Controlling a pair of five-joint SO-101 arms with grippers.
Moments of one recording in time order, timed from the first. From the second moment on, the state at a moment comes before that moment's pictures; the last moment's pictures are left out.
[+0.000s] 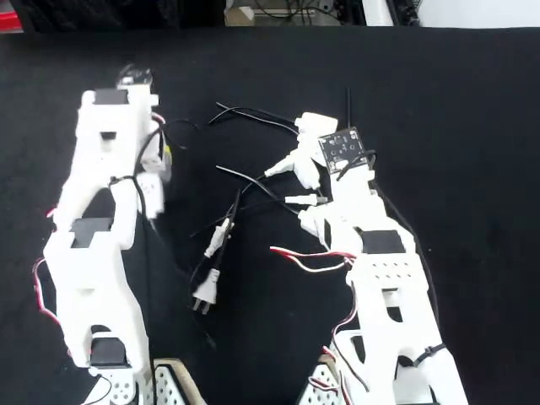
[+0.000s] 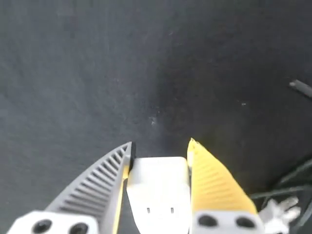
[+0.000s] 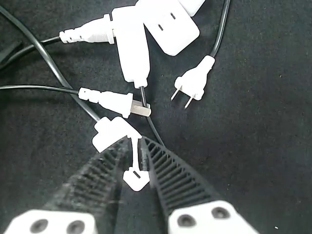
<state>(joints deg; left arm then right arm) -7.1 29.7 -26.2 88.6 -5.6 -3.0 -41.4 64.9 39.6 12.5</state>
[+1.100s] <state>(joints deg) 10.6 30.2 -11.1 85.6 -45.8 -3.0 -41.4 64.9 39.6 12.5</state>
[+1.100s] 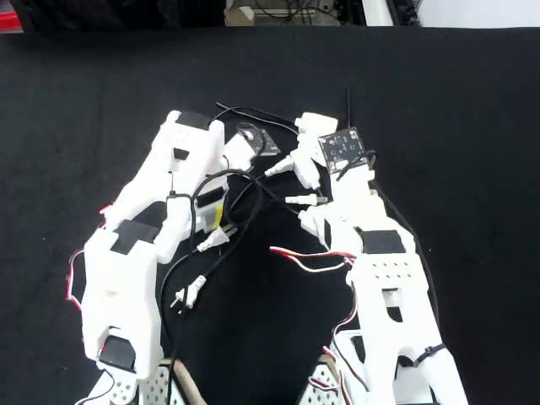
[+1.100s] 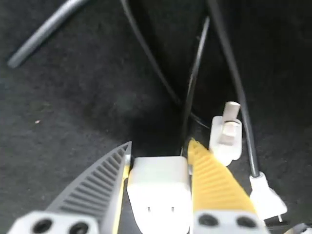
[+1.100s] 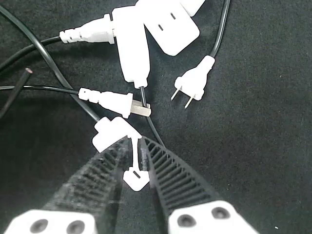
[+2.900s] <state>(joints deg) 2.7 17.1 2.9 76.4 -37.1 -3.0 -41.4 65.6 37.7 14.2</state>
